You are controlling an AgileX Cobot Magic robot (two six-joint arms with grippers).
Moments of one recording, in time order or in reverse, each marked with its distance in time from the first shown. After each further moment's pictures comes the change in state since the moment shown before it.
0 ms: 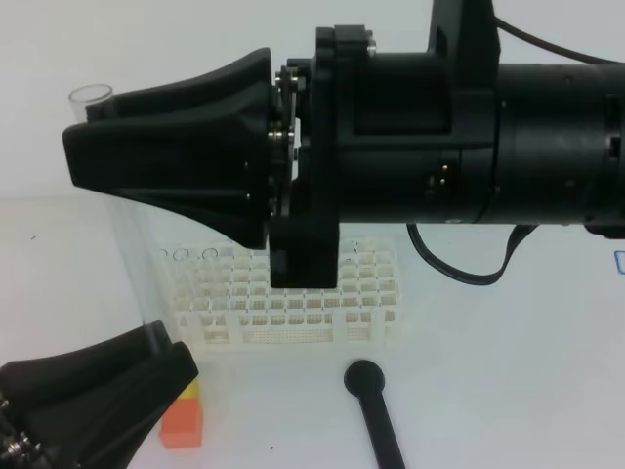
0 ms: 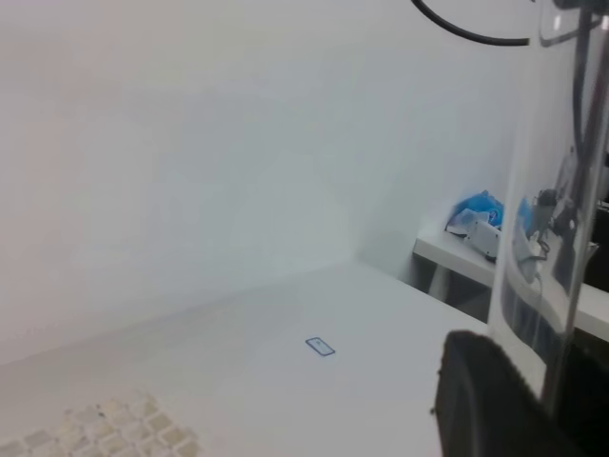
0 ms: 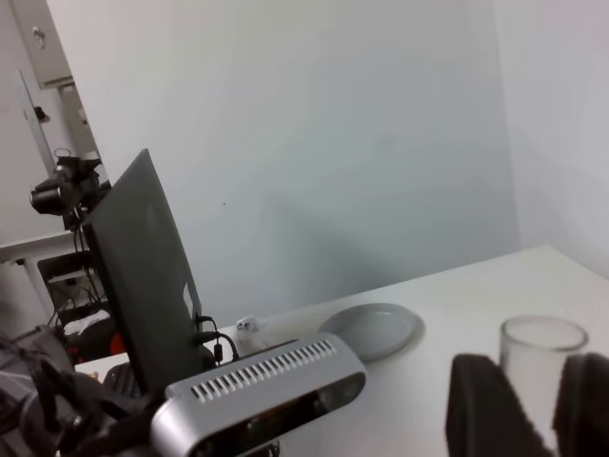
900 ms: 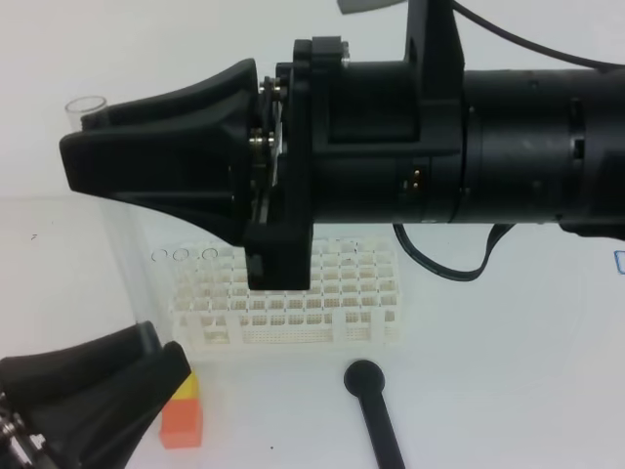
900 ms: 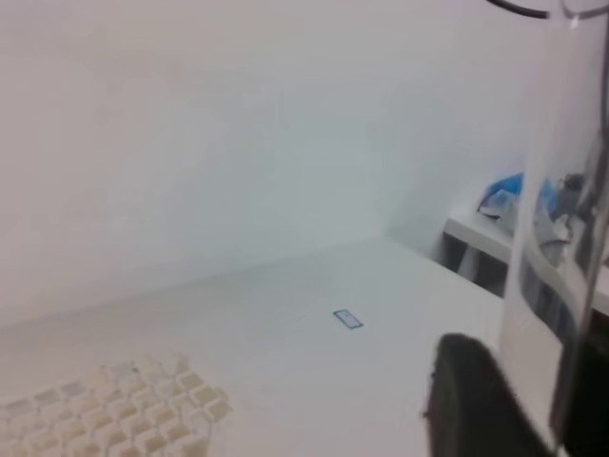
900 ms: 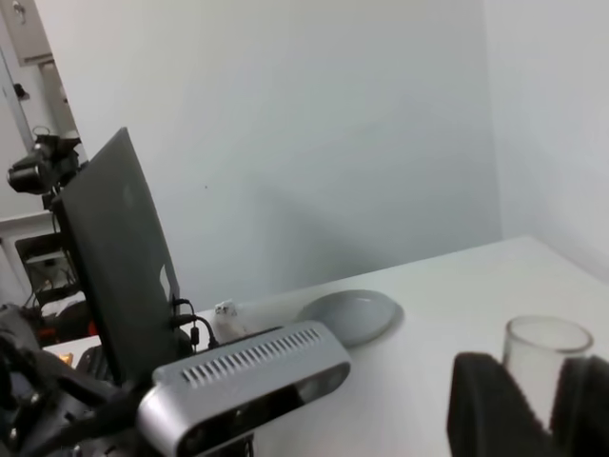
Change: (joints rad) left arm 0.000 0.000 -0.001 -0.003 0.107 -0.030; right arm -0.001 0.029 -0.017 -0.011 -0.014 -0.030
